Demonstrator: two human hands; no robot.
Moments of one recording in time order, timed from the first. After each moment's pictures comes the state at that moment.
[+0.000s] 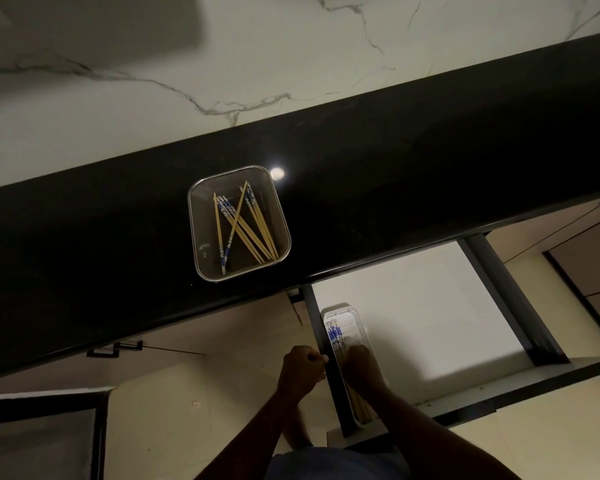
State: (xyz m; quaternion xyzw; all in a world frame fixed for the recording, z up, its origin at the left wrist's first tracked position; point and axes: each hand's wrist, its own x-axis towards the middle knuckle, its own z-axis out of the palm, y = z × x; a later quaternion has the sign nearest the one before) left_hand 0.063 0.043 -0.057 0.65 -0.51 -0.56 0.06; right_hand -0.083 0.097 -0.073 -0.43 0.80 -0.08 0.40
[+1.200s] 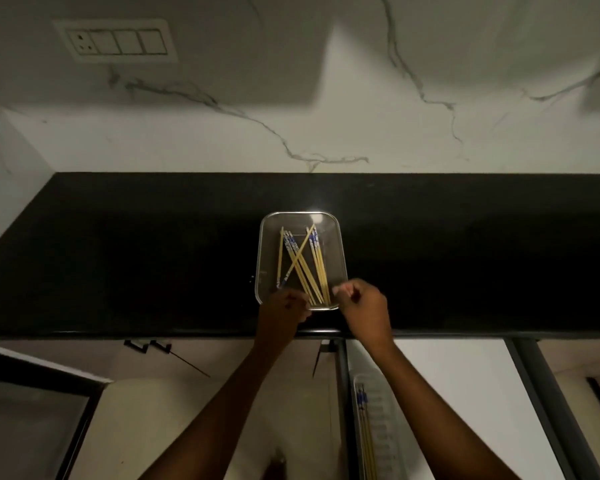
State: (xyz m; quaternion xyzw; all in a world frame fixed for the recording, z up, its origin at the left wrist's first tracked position) left_hand 0.133 -0.107 0.057 0.60 -0.49 -0.49 0.39; right_hand -0.037 -0.086 0.101 -0.50 0.70 -0.36 0.35
